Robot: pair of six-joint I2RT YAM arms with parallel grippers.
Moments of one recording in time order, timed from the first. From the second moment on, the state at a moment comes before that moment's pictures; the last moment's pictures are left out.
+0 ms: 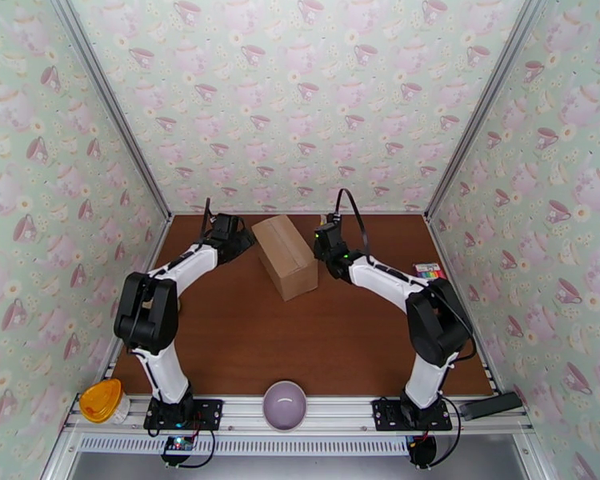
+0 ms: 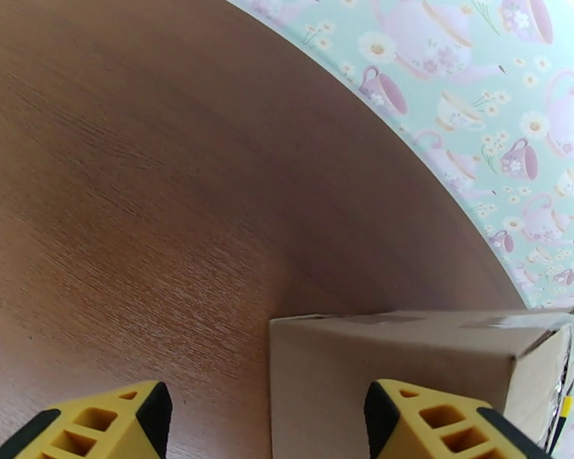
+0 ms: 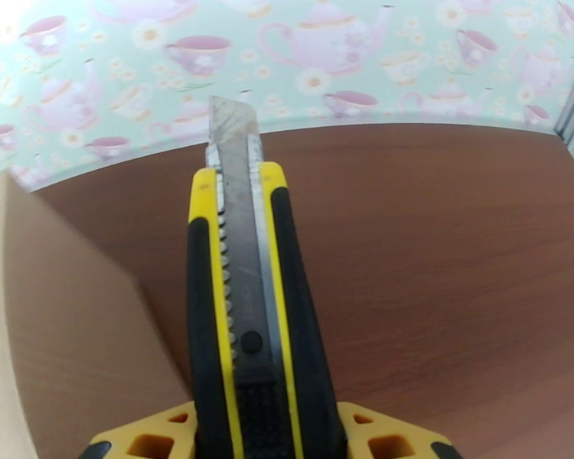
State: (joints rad) left arm -0.24 1.85 1.34 -0.29 -0.07 -0.78; right arm 0.61 1.81 1.30 -0.16 0.43 0.47
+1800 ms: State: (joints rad) left arm -0.31 2.09 1.68 -0.28 0.40 -0.41; right arm 0.41 1.74 1.25 -0.18 0.33 0.51
